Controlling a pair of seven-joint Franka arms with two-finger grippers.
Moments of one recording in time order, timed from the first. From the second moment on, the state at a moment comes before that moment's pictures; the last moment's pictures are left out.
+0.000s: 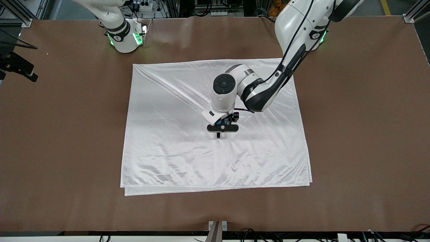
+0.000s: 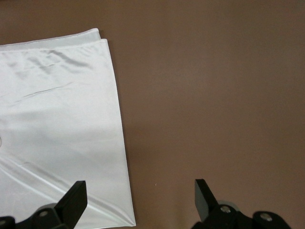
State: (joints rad) left arm -0.54 0.74 -0.31 -1.43 0.24 2.18 -0.89; right arm -0.13 -0.05 0.07 -1.50 -0.01 1.48 0.03
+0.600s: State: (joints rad) left arm -0.46 0.56 -0.29 -1.41 0.24 2.16 -0.89; right arm -0.13 -0.05 0.05 -1.53 -0.01 1.49 -0.01
